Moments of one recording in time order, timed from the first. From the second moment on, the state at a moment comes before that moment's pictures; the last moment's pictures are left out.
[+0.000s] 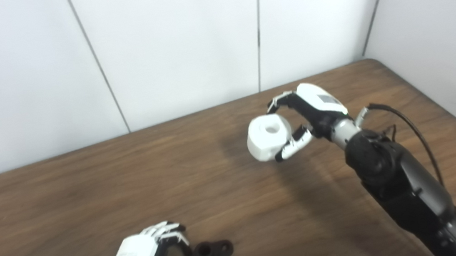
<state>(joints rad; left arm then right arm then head) 0.02 0.29 -0.42 -0.30 0.92 0.03 -0.21 -0.26 -0.44 0.12 -0.41 -0.69 0.47 0.42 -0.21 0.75</state>
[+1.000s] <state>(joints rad) -0.02 0.22 -0.47 -0.32 1.02 0.12 -0.29 -0.14 -0.25 0.17 -0.71 -0.79 0.47 0.79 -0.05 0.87</state>
